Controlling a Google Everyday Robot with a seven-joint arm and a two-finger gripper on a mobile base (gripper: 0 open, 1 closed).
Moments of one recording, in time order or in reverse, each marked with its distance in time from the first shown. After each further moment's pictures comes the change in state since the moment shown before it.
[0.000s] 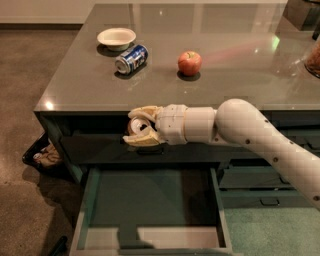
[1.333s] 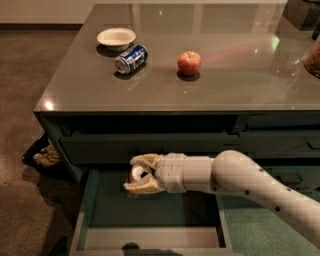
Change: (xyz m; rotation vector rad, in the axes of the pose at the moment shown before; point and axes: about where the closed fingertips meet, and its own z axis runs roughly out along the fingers) arm 0.072 0.109 0.007 -0.055 0.049 0.200
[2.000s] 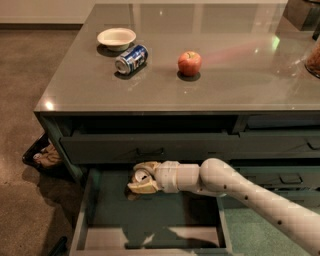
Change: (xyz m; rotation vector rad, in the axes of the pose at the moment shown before) arm 0.117 -0.042 0.059 -0.002 -0.049 0.176
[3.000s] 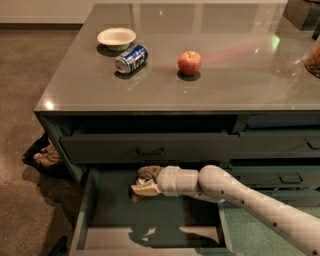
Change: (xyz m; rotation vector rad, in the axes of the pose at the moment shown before) arm 0.036 -0.010 0.005 0.051 0.039 0.032
